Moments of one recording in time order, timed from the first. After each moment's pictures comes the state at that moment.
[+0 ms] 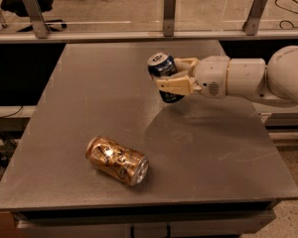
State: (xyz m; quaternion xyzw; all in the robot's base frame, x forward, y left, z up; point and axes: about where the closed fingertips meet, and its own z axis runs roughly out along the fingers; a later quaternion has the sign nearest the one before) arm 0.574 -0.049 0.913 -0.44 0.65 0.31 0.53
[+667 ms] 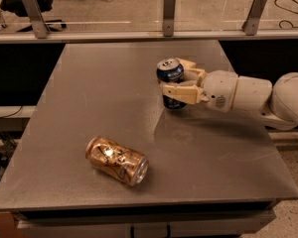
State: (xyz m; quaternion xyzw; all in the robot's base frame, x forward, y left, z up) arm 0.566 -0.069 0.899 -0.39 0.63 0.37 0.57
